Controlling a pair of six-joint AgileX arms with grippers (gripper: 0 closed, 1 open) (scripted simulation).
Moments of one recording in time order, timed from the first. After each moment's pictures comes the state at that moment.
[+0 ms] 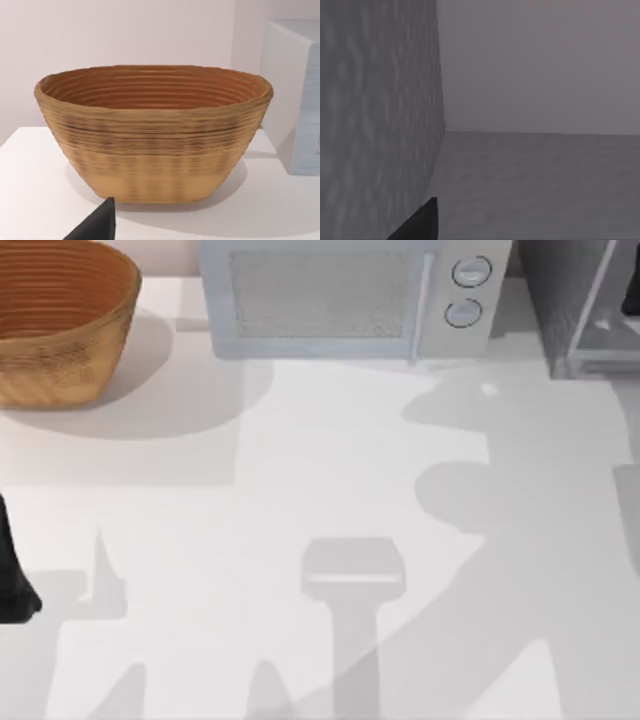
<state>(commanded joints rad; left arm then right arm) 0.00 0.00 0.00 0.00 0.00 0.00 -0.11 2.07 1.09 0.87 -0.15 0.01</state>
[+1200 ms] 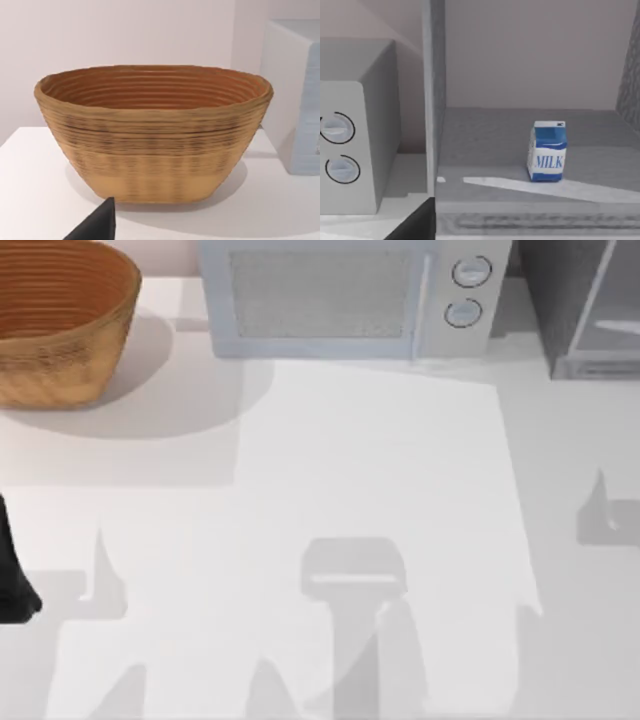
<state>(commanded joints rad) 0.00 0.00 0.00 0.00 0.00 0.00 -0.03 0.61 0.25 0.31 0.03 -0.03</state>
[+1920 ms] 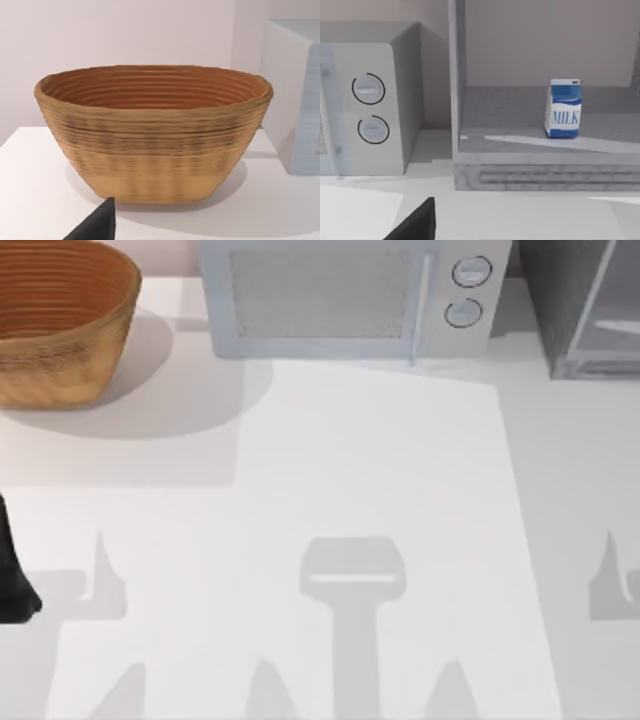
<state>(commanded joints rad) 0.00 0.00 0.00 0.00 0.00 0.00 0.00 0.00 0.00 0.00 0.00 0.00</state>
